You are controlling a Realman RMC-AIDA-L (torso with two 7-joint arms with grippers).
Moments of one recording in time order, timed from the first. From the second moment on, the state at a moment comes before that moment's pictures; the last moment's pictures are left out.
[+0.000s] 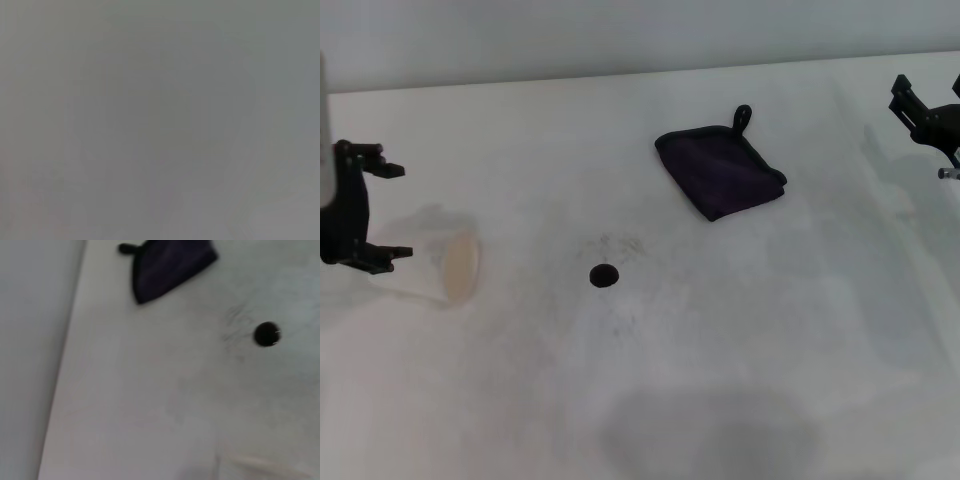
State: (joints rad) left arm -0.44 -2.07 1.25 1.53 -0.59 -1.45 1.62; right arm 0.52 2.03 -0.61 0.07 2.41 1.07 -2.80
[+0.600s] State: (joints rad) left arm -0.39 -2.07 1.38 1.56 -0.51 -1.43 1.60; right arm 0.51 2.03 -0.61 0.08 2.41 1.07 -2.76
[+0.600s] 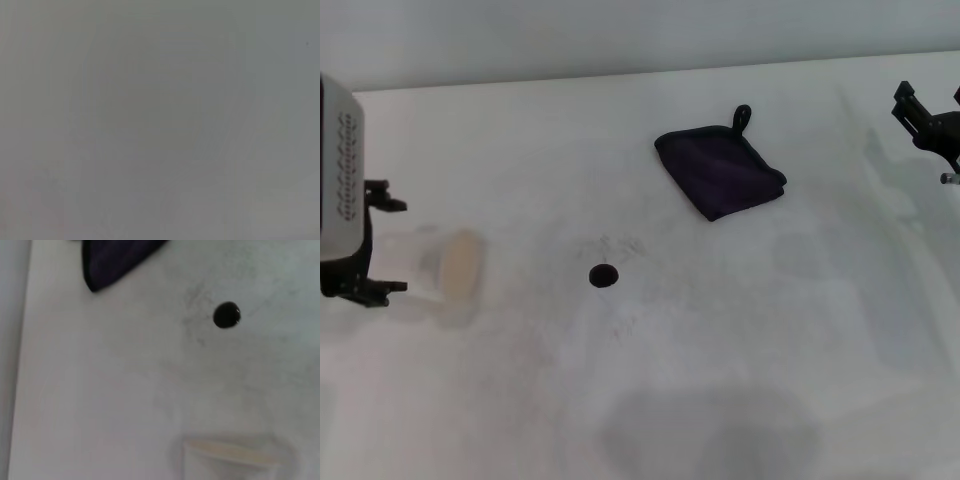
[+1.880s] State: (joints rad) left arm -0.41 -2.08 1.39 1.12 -0.68 -0.97 1.79; right arm 0.53 2.03 -0.57 0.10 2.41 1.07 -2.75
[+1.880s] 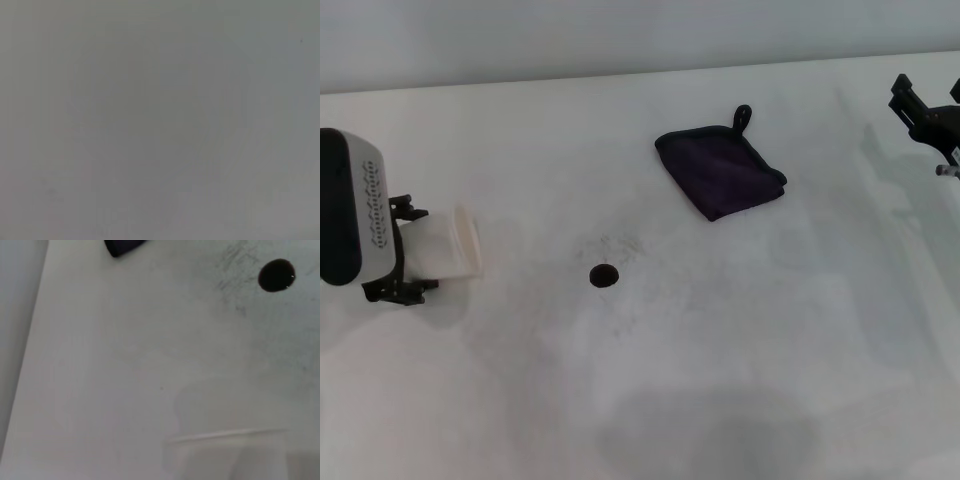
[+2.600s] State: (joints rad) left arm -0.39 -2.07 1.28 1.09 -1.01 -0.93 1.82; right arm 0.54 2.03 -0.57 0.09 2.42 1.07 -2.75
